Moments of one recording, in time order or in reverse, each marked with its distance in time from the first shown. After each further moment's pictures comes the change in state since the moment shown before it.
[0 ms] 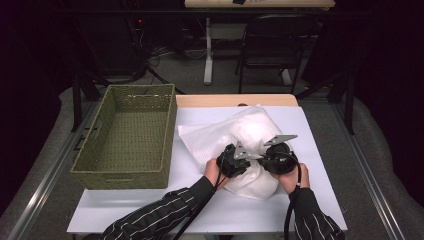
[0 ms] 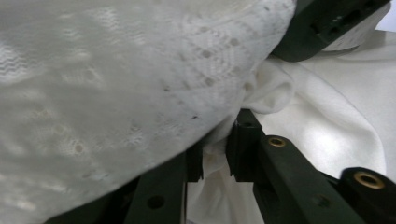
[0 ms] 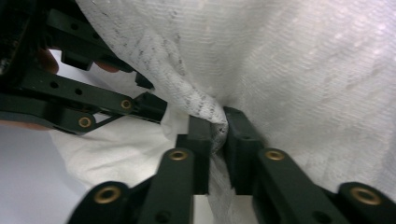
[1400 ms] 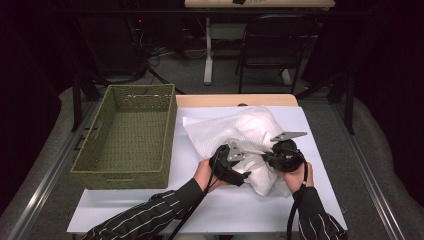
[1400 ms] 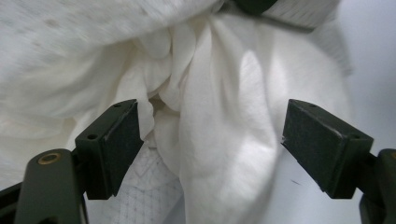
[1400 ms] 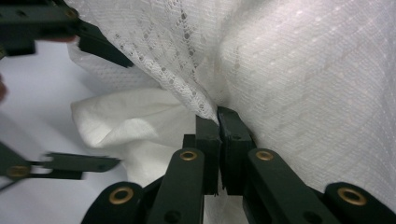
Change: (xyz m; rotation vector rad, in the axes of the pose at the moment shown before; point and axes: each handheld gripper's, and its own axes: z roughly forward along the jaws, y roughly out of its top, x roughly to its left) left arm -0.009 0.003 -0.032 0.015 0.021 0.047; right arm -0.007 0.004 -0.018 -0.050 -0.004 0.070
